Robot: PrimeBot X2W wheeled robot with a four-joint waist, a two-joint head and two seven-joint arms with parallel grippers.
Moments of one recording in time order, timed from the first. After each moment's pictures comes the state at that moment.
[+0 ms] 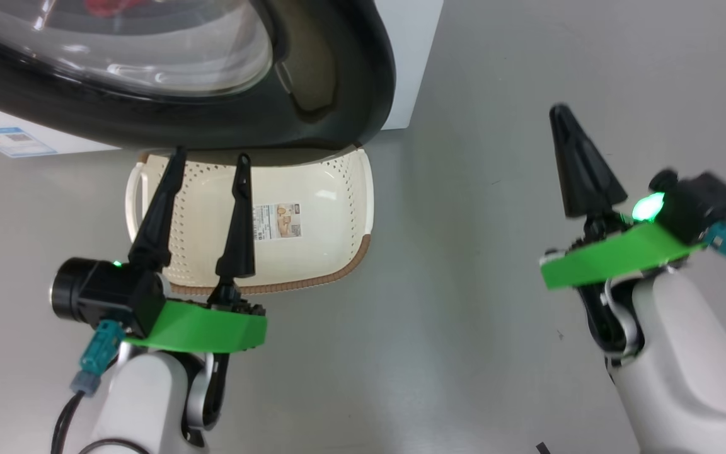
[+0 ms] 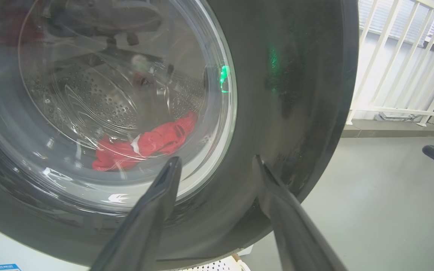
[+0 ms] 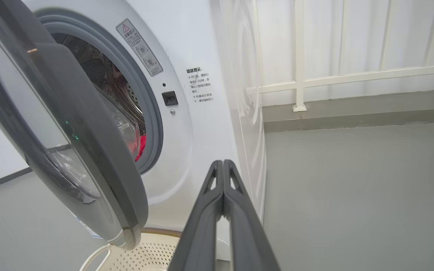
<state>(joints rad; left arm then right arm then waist) -0.43 0.03 -0.16 0.12 -0.19 0.02 -0.26 -0.47 -0.06 0.11 0.27 0.38 0.13 -0.26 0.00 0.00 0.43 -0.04</state>
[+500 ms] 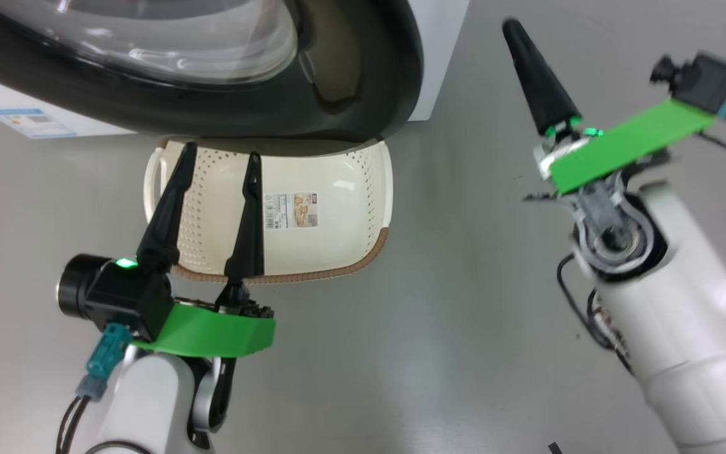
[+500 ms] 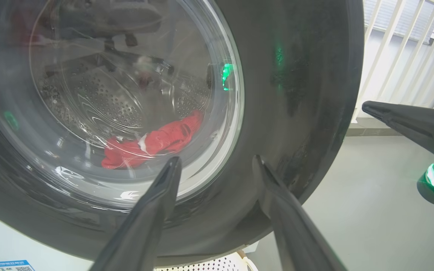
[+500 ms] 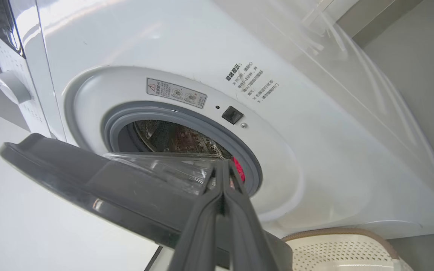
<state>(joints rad) -0.43 0.03 -0.18 0.10 -0.19 0.02 -0.26 -0.74 -0.10 0.30 0.34 1.29 0.13 -0.05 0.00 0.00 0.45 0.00</state>
